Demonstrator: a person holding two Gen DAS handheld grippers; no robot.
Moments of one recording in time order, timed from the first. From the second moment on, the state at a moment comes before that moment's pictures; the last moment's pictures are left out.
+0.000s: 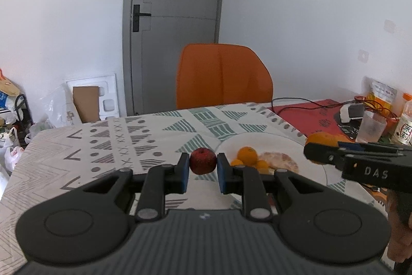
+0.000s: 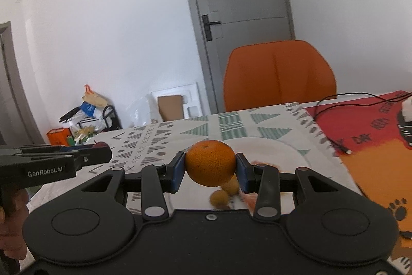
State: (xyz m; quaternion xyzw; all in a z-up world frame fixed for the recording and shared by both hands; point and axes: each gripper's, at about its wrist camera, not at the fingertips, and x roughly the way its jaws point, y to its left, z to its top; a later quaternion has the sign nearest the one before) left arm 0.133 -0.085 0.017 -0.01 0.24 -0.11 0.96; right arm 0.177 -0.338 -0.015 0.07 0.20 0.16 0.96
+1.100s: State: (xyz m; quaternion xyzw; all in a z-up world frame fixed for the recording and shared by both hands) left arm 0.191 -0.146 -0.029 0.02 0.30 -0.14 0.94; right arm 0.196 -0.383 -0.069 0.12 0.26 0.14 0.95
